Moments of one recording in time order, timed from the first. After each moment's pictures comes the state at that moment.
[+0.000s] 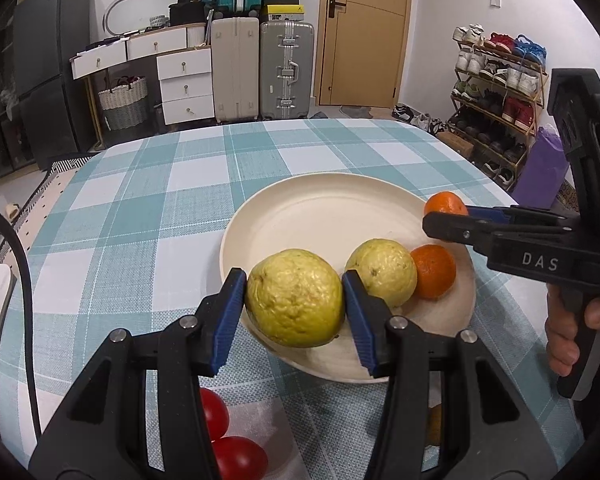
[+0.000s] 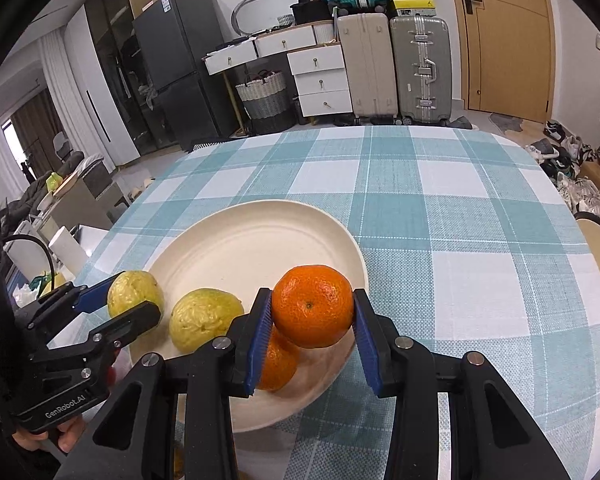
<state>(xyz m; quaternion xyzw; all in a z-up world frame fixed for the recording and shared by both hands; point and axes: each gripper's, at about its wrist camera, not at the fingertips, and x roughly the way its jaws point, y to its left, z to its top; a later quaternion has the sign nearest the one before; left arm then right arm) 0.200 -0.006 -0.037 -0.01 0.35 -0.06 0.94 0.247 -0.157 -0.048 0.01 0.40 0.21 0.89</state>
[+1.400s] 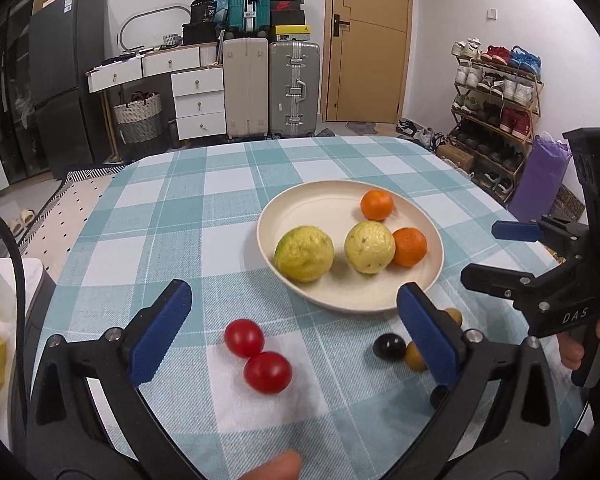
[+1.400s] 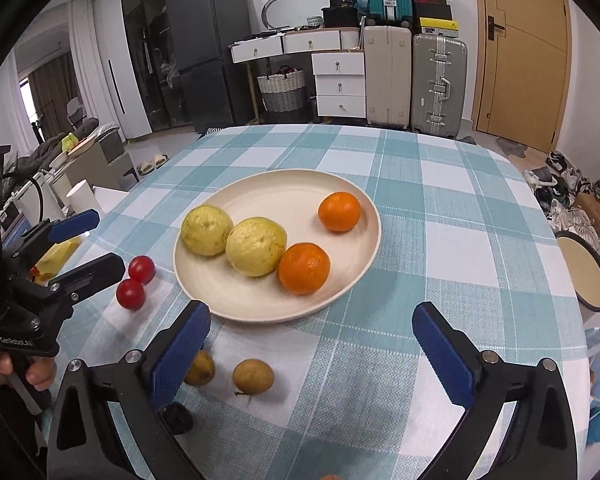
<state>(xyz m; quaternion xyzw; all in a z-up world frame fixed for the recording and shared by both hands) 0.106 0.012 0.001 0.00 0.31 -0.04 0.95 0.159 -0.161 -0.030 -0.05 0.39 0.23 0.89</state>
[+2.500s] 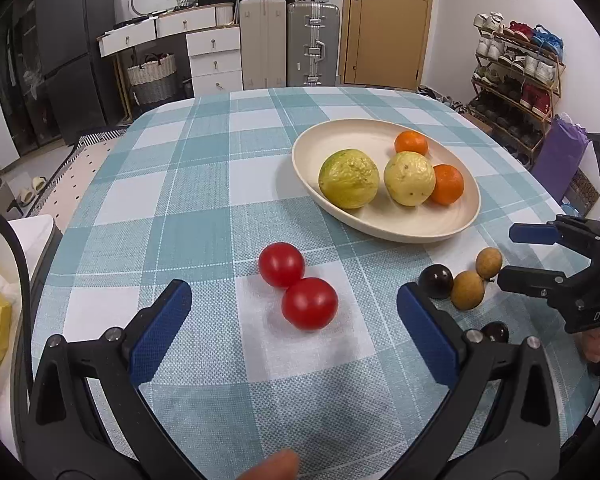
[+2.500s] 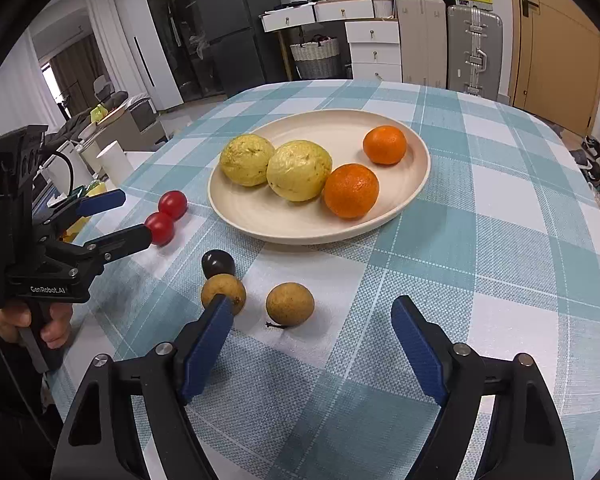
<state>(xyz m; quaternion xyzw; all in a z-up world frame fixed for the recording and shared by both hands) 0.104 0.032 -0.040 -0.01 0.39 -0.01 0.92 0.139 -0.158 -0.065 -0.05 0.44 0.30 0.85</state>
